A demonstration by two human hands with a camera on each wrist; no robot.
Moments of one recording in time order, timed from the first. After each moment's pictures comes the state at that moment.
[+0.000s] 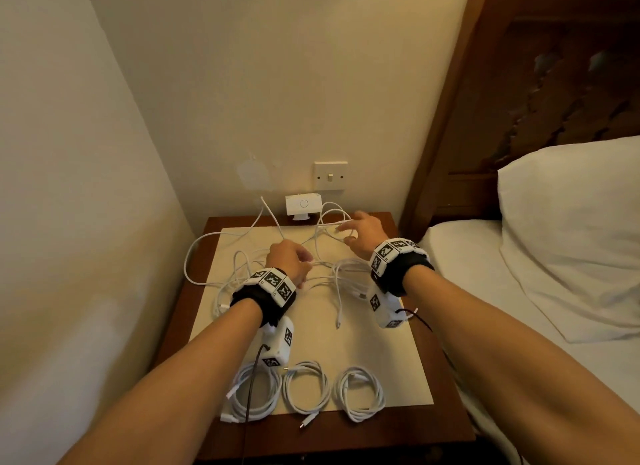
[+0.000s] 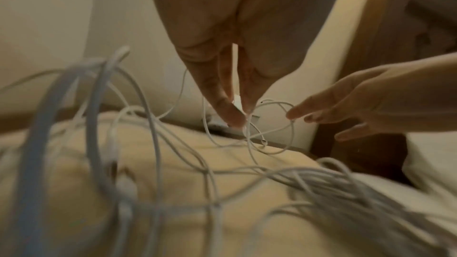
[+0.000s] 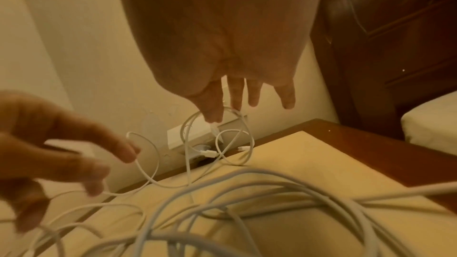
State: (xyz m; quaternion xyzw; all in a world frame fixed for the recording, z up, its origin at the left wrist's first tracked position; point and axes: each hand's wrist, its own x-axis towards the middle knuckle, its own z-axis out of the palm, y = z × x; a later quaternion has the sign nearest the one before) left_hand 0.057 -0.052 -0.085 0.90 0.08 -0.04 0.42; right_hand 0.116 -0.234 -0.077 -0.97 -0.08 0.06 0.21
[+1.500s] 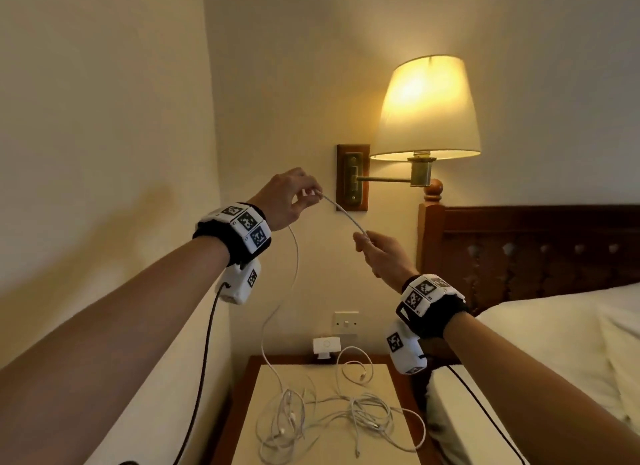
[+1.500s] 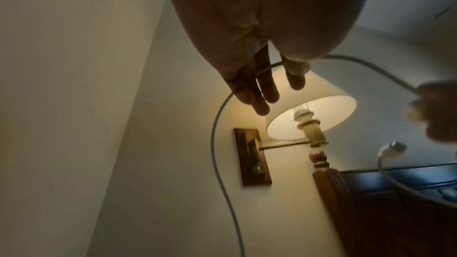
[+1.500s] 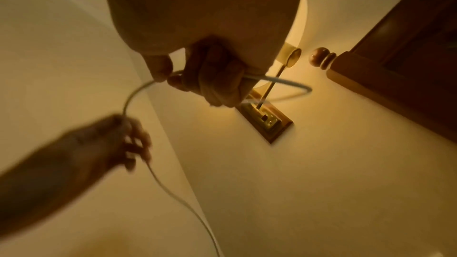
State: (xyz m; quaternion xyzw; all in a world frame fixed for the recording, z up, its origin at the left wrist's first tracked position) left_hand -0.065 0.008 0.344 0.85 -0.34 0.37 0.15; right_hand -0.054 -0.216 0.243 -0.81 -0.20 -0.19 0.52
